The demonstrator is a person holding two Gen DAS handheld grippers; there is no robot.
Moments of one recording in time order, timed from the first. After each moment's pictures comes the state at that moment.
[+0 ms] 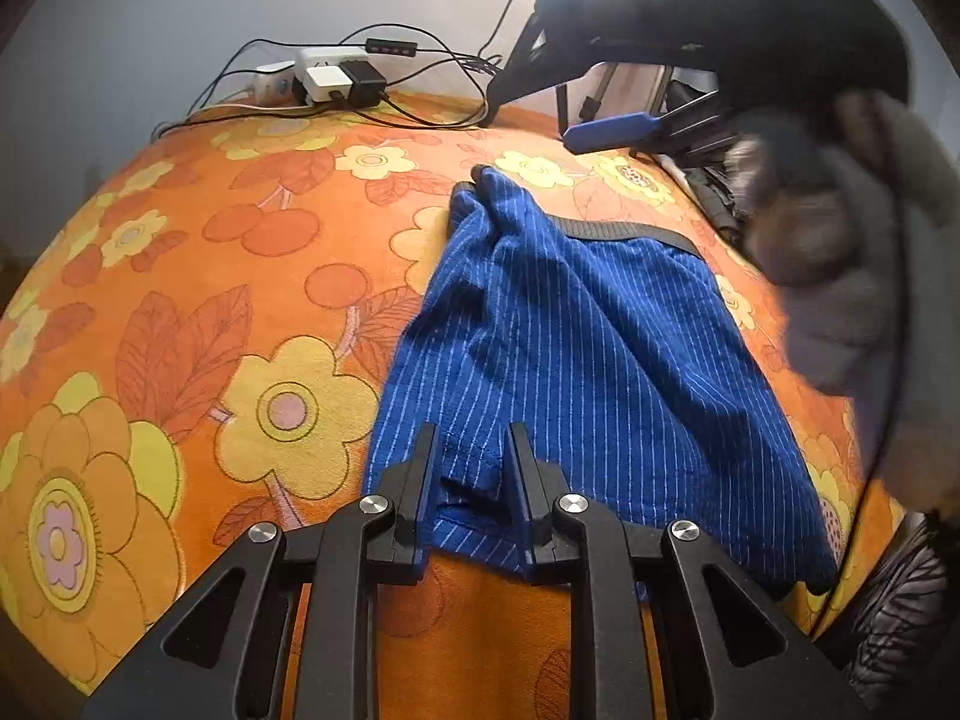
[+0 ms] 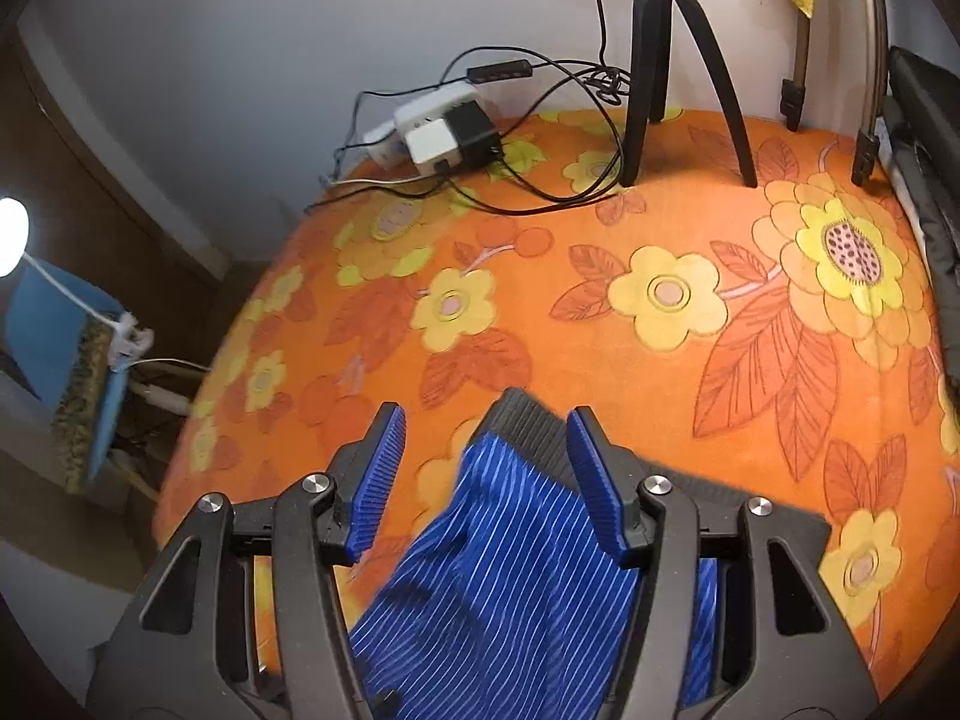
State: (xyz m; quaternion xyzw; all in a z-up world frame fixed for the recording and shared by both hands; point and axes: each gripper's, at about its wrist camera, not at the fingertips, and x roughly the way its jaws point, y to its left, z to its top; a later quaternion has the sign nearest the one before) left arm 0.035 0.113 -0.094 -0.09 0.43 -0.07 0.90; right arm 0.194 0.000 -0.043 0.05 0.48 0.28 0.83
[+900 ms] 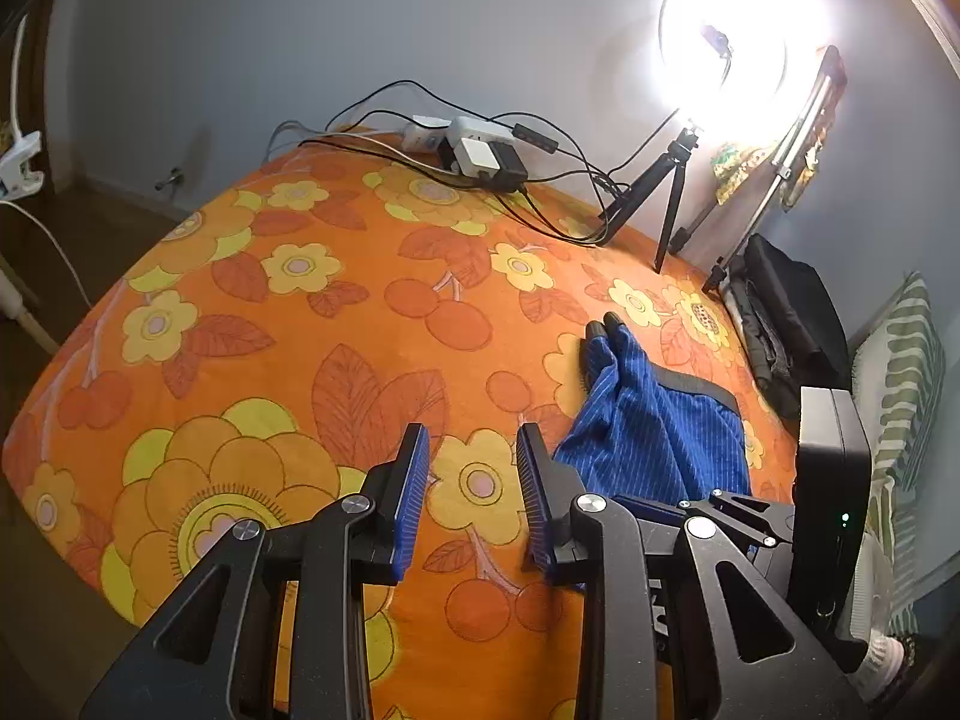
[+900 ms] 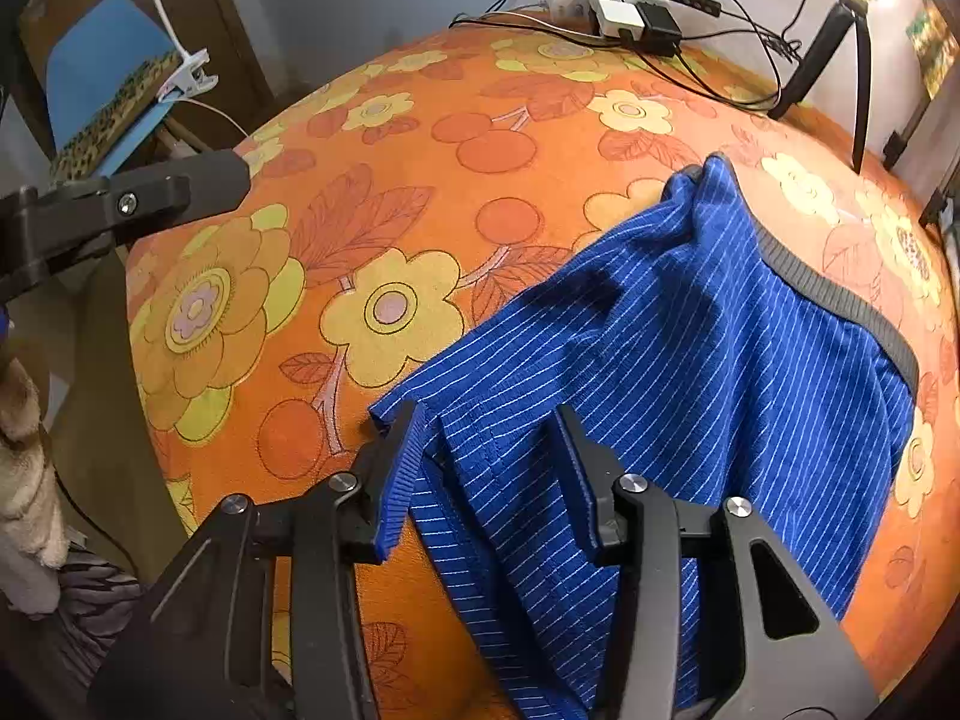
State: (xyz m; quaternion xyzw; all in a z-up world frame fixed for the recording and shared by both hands) left arm 0.013 0.214 -0.035 -0.20 0.38 0.02 0.90; right arm 0.059 0.050 -0.108 -0.16 0.48 0.34 0.79
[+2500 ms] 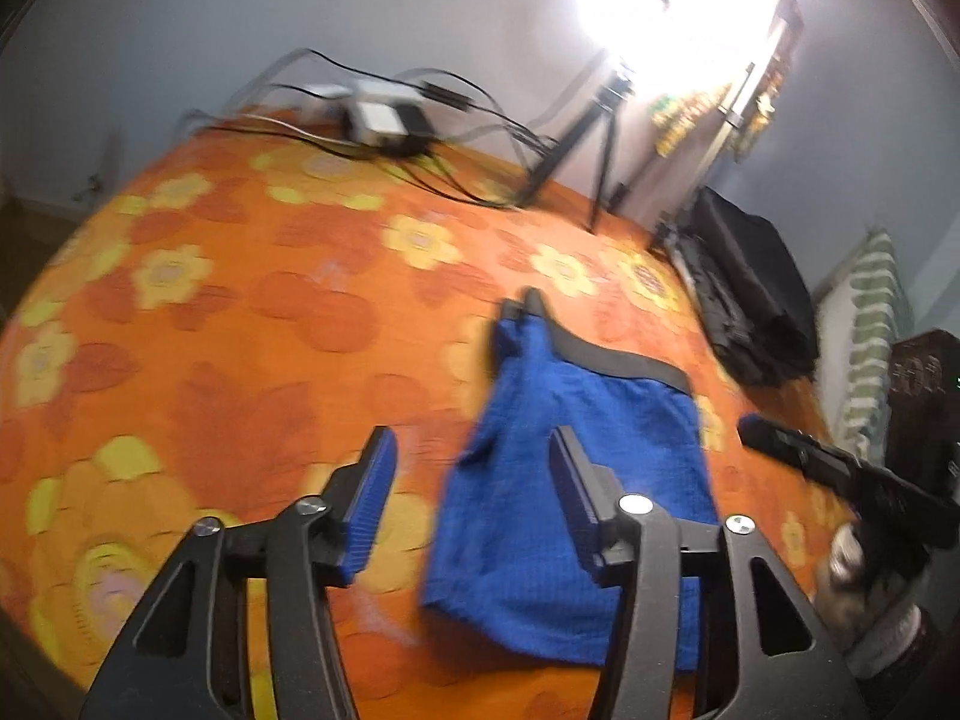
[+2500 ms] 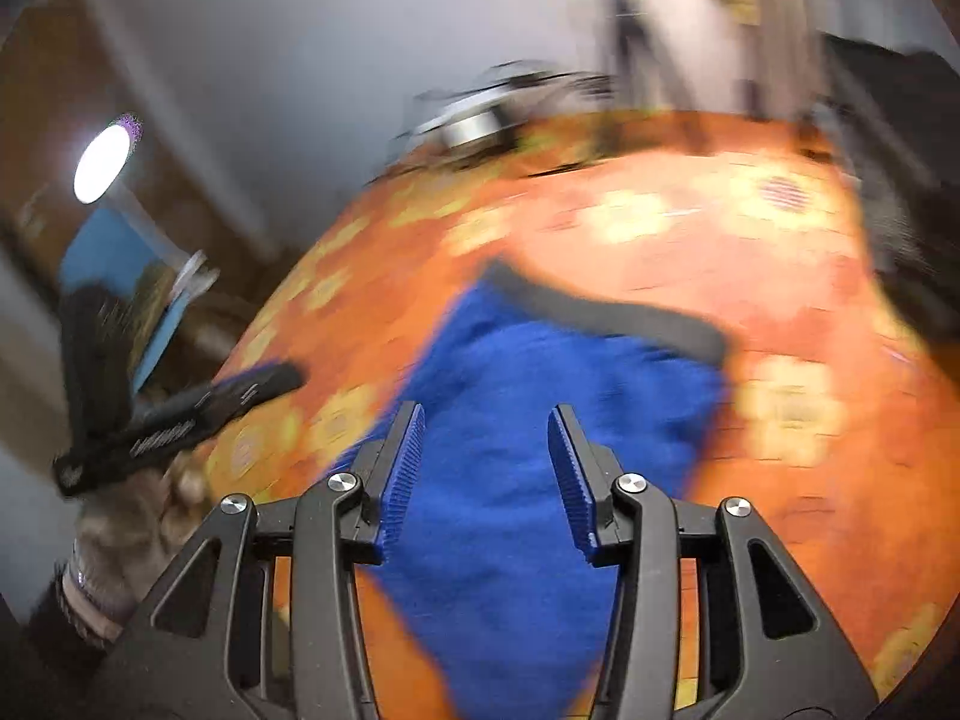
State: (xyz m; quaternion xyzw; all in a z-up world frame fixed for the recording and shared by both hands) left arm 0.064 0.163 -0.044 -0.19 0.41 -0.07 0.89; right arm 0.104 -0.115 -0.049 0.07 0.44 0.29 0.85
